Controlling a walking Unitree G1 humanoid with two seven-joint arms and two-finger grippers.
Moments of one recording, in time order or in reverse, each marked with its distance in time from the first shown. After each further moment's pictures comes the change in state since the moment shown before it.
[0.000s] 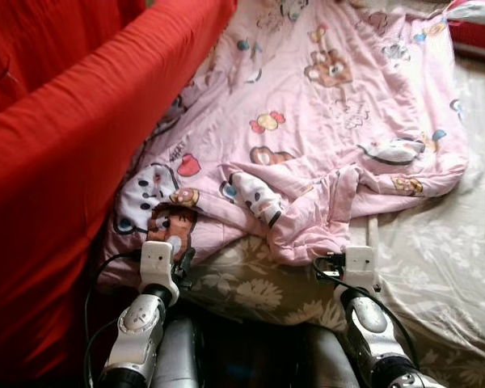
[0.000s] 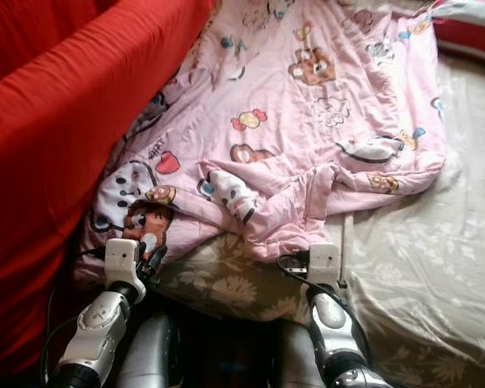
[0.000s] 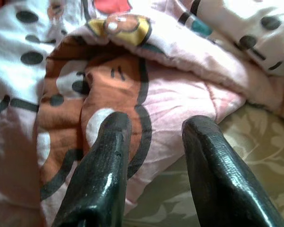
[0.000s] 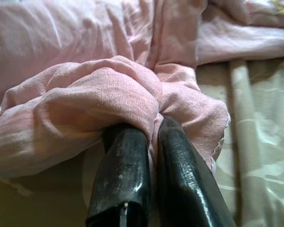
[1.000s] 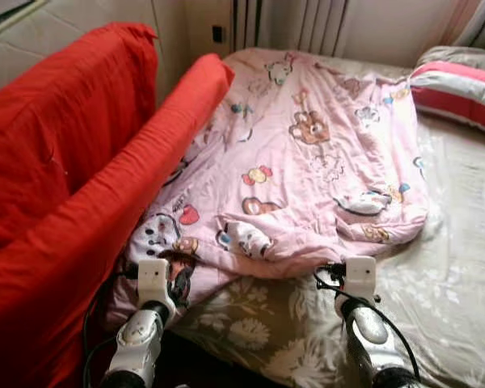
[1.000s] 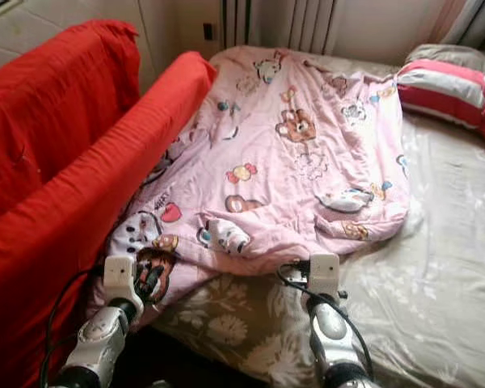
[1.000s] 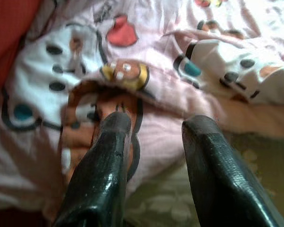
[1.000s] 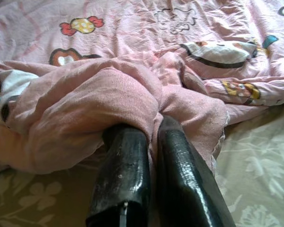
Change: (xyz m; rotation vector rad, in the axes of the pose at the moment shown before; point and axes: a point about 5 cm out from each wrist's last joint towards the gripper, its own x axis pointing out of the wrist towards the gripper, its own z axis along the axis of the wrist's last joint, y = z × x) left arm -0.010 0.010 -0.044 -0.081 0.196 0.067; right arm -0.009 0.005 -0.017 0.016 0.043 0.015
